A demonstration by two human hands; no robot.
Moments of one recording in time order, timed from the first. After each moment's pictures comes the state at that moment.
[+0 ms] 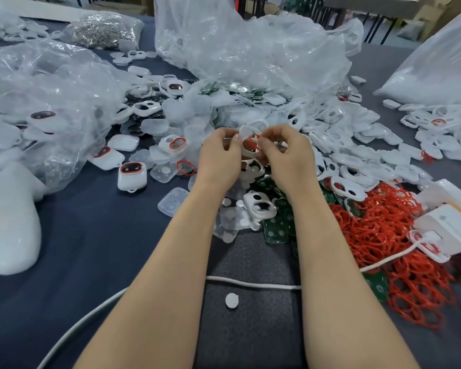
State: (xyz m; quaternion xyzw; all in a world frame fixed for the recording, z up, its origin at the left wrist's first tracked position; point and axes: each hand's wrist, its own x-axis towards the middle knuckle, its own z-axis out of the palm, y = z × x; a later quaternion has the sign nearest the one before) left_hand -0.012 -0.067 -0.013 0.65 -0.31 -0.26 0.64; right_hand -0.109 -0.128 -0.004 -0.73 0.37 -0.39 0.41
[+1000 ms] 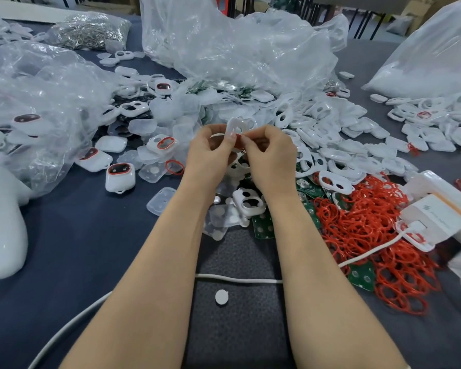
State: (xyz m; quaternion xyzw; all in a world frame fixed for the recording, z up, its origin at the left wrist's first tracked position) left_hand -0.018 -0.062 -0.014 0.57 -0.27 -0.32 0.70; right_hand -0.100 -0.120 -0.012 -0.73 0.39 -0.45 0.33
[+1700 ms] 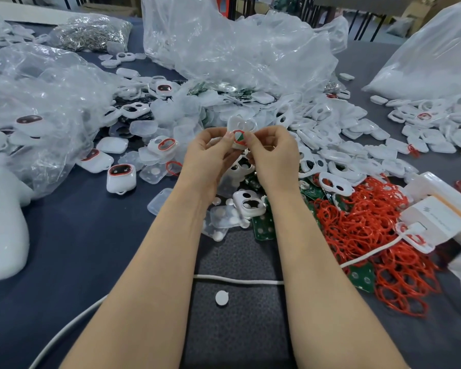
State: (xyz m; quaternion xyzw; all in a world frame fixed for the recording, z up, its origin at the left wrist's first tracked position) left_hand -0.018 -0.059 -0.006 0.47 -0.19 -0.41 0.76; right_hand -0.101 -0.123 -0.012 -0.66 0.40 -0.45 0.44
